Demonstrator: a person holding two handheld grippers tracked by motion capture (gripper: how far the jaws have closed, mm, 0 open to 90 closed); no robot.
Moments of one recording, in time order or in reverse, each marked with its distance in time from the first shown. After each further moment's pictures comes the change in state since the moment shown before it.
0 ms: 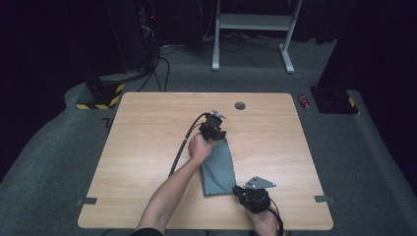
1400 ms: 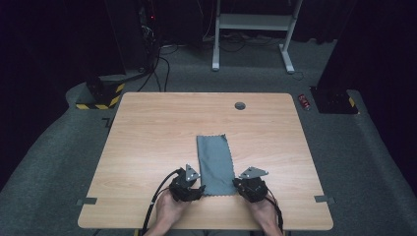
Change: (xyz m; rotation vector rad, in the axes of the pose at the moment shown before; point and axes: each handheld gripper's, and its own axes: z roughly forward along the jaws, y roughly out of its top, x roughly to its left) left arm -0.074 -0.169 -0.111 -0.009 -0.006 0.050; right arm -0.013 0.024 0.017 0.079 -0.045 -0.082
